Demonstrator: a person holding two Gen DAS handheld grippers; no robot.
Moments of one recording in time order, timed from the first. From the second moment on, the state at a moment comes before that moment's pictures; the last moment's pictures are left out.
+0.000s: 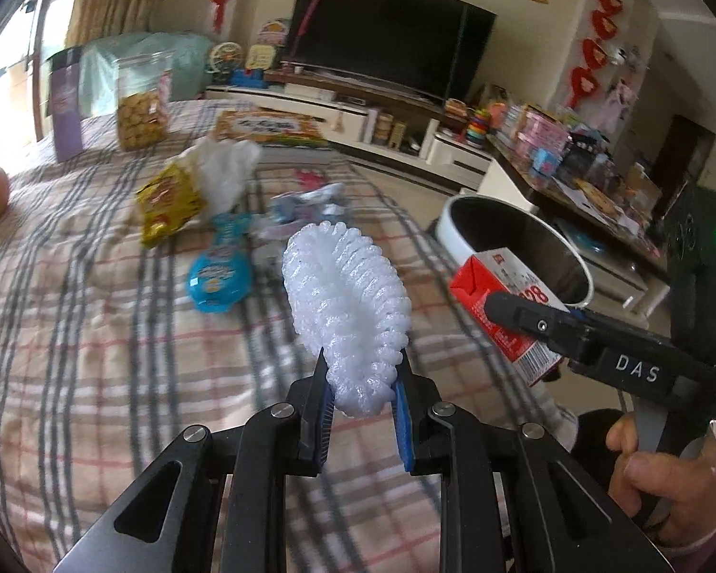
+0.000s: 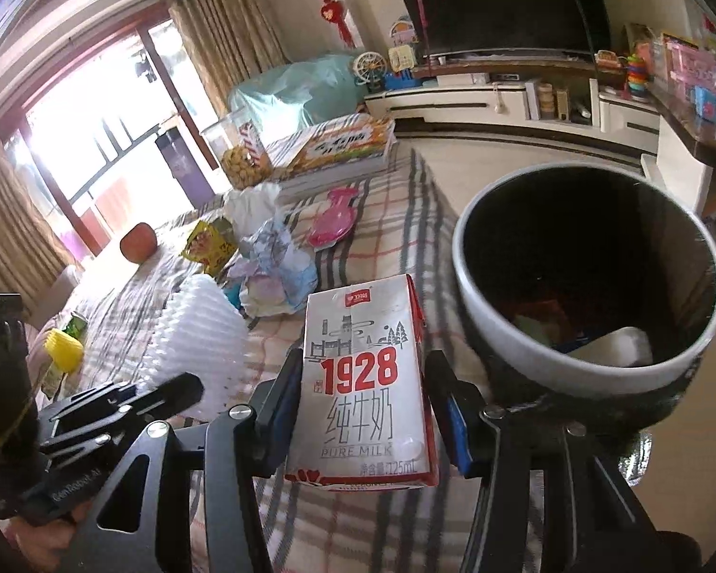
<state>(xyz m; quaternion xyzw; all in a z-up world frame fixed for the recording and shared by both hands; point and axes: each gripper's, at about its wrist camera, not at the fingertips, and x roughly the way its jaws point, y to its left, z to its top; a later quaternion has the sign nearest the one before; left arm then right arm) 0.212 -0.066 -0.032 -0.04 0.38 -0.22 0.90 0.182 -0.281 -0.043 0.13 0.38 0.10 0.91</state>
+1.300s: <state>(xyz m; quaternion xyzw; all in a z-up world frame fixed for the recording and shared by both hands) 0.283 -0.201 -0.026 0.04 0.37 -0.31 0.87 0.193 -0.405 -0.033 0.17 0.36 0.01 0.92</state>
